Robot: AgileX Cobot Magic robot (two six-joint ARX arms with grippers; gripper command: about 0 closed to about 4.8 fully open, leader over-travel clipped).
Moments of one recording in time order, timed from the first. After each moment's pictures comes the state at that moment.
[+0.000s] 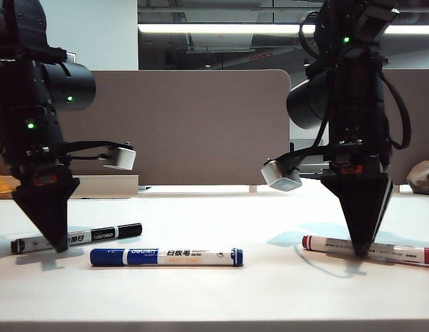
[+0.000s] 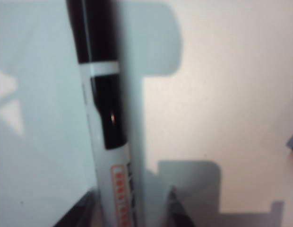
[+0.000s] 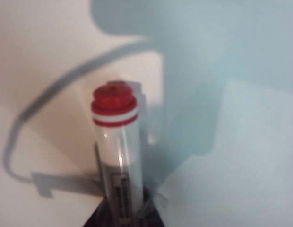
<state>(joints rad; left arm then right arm) -0.31 1.73 1.09 -0.72 0.14 0.74 0.43 1.94 1.40 -1.14 -0.13 -0.60</state>
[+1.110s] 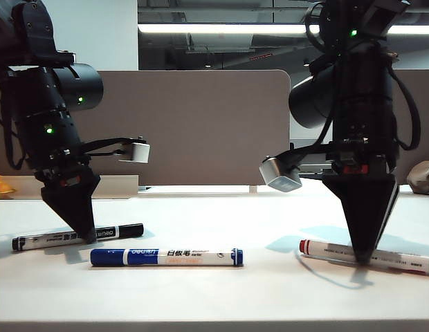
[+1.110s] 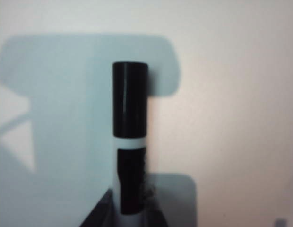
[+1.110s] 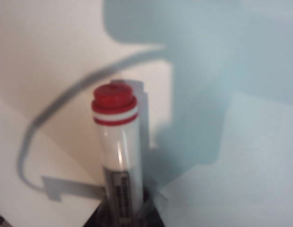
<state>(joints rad) -0.31 1.78 1.11 -0.63 0.18 0.76 0.45 1.88 1.31 -1.12 -0.18 -0.58</state>
